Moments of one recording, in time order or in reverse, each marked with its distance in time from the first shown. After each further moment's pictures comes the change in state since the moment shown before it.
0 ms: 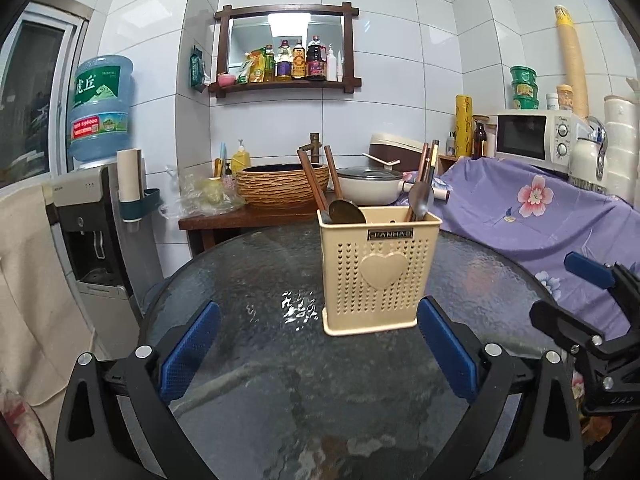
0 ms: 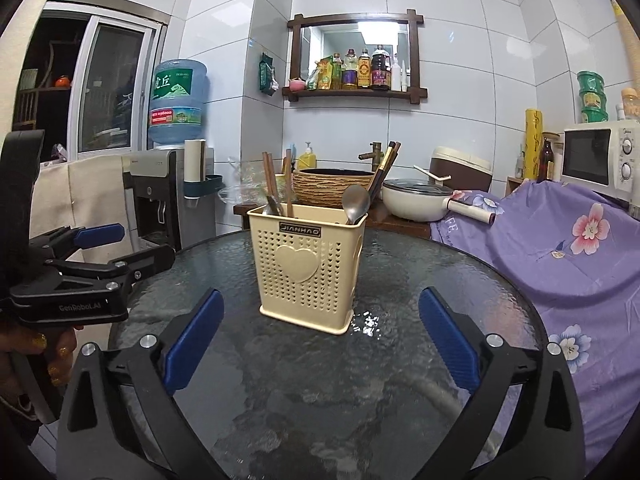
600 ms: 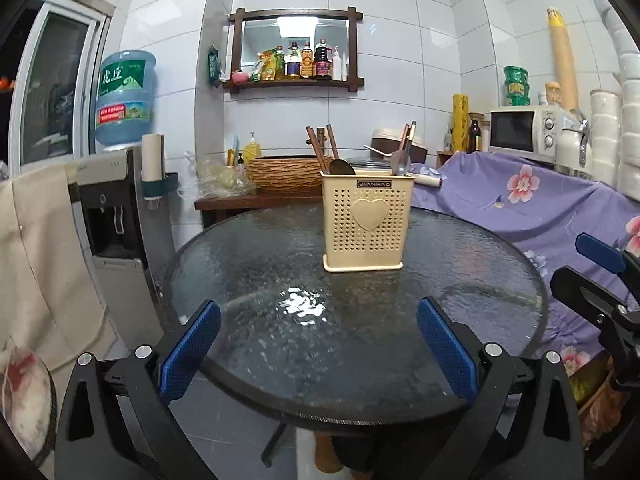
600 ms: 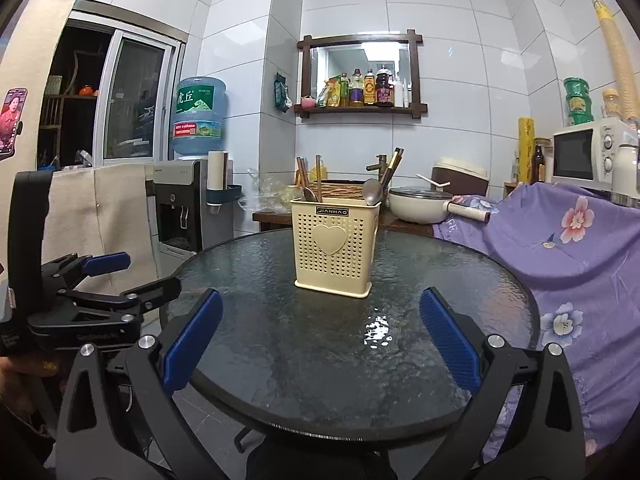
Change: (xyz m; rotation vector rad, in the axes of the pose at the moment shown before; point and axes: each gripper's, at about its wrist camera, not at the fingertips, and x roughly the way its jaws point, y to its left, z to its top) left arm -0.085 -0.003 -0.070 -0.036 -0.001 -0.001; right arm -0.105 0.035 -0.052 0.015 -0.066 0.017
